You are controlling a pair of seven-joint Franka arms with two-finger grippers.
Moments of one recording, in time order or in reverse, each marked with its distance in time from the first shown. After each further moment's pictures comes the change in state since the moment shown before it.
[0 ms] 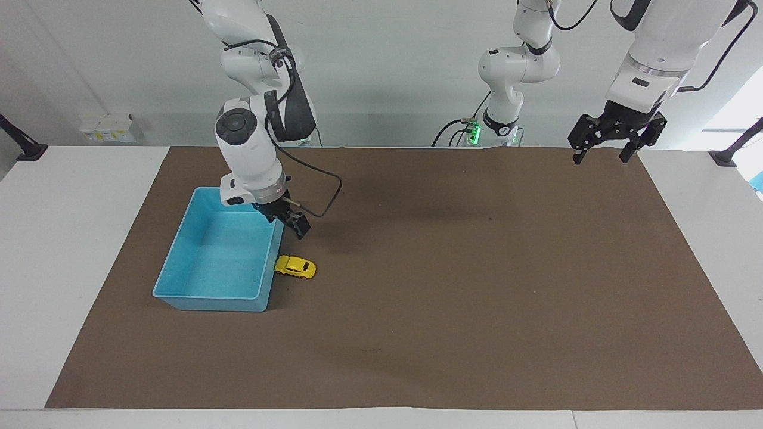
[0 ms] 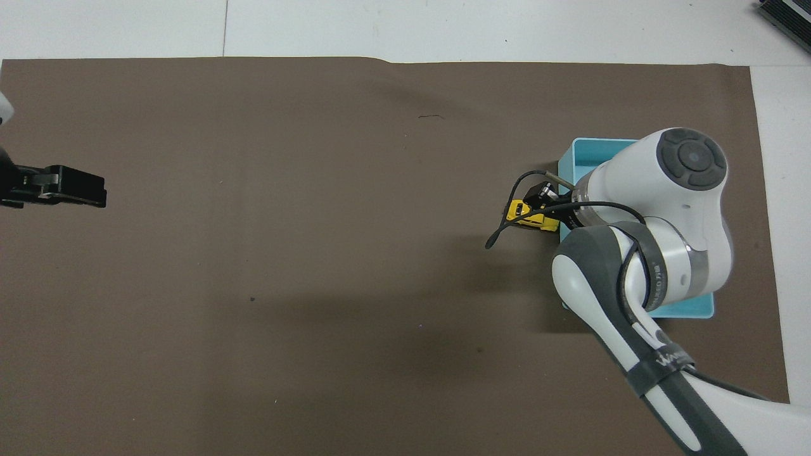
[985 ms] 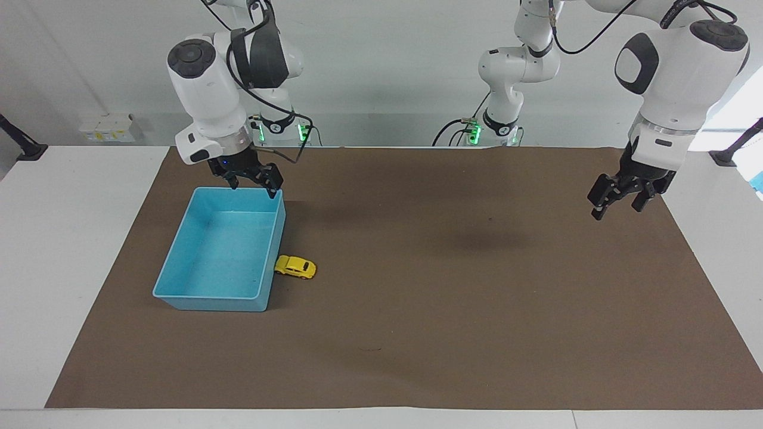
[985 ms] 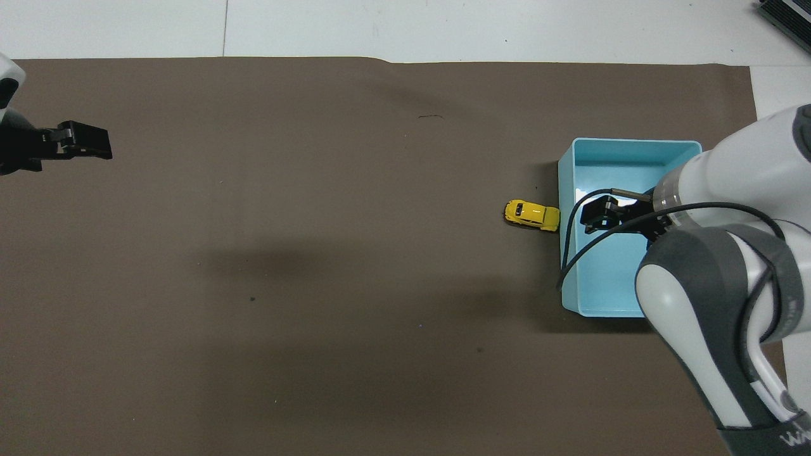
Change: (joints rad) left arm 0.066 0.088 0.001 -0.068 0.002 0.271 -0.068; right arm -0.076 -0.160 -0.002 0.074 -0.039 -0.292 -0.414
